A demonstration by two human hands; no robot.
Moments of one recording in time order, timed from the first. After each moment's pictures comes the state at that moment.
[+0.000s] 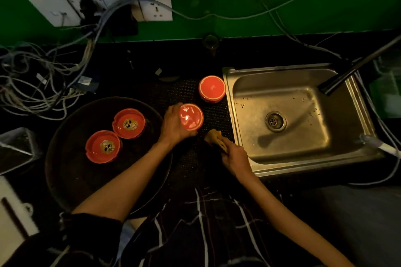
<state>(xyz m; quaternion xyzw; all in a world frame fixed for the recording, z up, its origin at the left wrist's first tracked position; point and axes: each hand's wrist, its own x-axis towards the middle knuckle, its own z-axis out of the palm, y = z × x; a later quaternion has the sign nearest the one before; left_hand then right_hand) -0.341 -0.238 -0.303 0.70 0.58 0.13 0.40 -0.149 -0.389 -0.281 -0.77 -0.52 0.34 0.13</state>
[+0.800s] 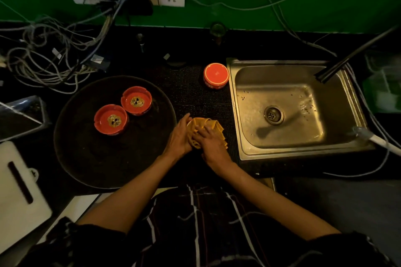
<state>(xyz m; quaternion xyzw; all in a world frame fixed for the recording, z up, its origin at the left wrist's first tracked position) -0.368 -0.356 -0.309 0.70 0.53 0.15 0.45 -0.223 -0.415 -0.281 -0.63 -0.73 0.26 0.07</state>
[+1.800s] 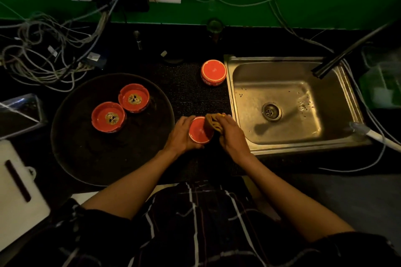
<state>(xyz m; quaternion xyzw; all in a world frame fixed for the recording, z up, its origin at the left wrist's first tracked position) -0.364 -0.353 -0.325 0.75 0.49 0.13 0.43 -0.162 -0.418 -0.272 -0.72 -0.62 0.27 0.14</state>
